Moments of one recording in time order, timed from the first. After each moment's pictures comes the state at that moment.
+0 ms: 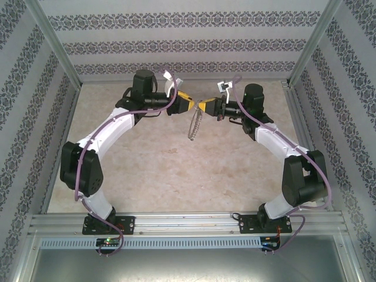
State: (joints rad) left arm -0.36 1.73 1.50 -0.19 0.93 -0.05; right arm 0.23 1.55 1.07 0.35 -1.09 0.46
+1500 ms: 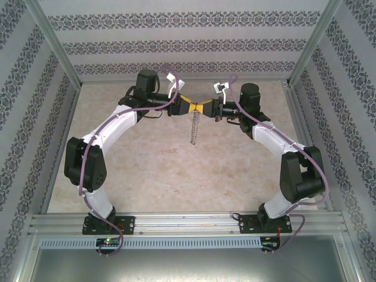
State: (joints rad) left arm -0.36 1.77 1.53 -0.22 1.05 -0.09; right arm 0.25 1.59 1.09 0.33 -1.11 0.45
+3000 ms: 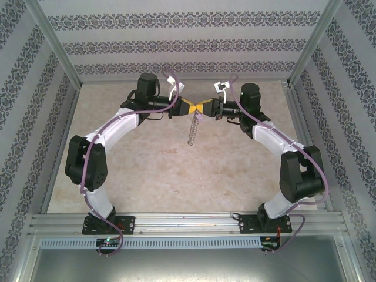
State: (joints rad) left arm -0.36 1.79 1.45 -0.07 1.08 -0.13; right arm 0.23 1.60 1.08 0.37 -1.10 0.49
